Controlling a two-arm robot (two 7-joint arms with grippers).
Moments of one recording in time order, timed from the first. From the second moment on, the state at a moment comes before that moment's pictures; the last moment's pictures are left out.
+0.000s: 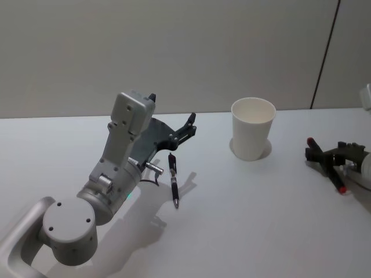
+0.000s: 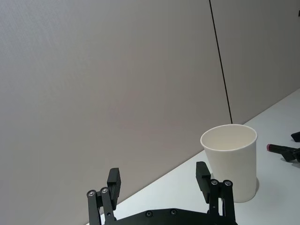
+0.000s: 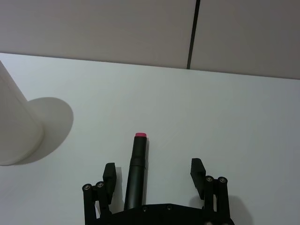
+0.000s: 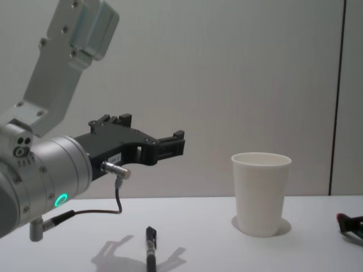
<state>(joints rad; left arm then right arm) -0.24 0.38 0.45 -1.63 -0.20 0.01 -0.01 0.40 0.32 -0.17 -1.25 0.27 0.57 0.26</state>
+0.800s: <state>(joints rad) -0.24 0.38 0.45 -1.63 -0.20 0.01 -0.01 0.42 0.30 -0.18 -1.20 0.27 0.50 0.27</state>
